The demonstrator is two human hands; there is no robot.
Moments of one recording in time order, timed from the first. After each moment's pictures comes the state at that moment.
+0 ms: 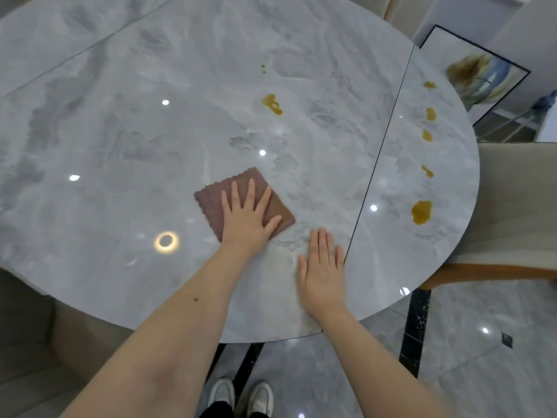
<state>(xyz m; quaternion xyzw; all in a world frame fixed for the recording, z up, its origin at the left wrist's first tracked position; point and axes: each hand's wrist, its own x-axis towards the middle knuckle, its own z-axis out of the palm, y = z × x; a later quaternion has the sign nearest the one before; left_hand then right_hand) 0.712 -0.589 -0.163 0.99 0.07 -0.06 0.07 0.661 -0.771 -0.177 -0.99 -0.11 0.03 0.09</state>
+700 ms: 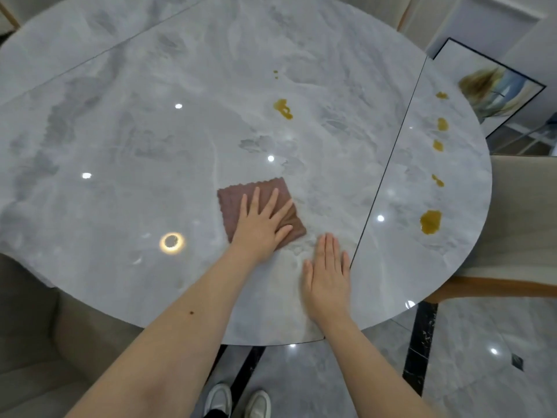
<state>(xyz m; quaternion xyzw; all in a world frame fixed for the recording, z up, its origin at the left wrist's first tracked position) 0.711 -0.594 -0.164 1.00 0.00 -0.06 0.05 0.663 -0.771 -0.179 -0.99 -0.11 0.00 0.09</state>
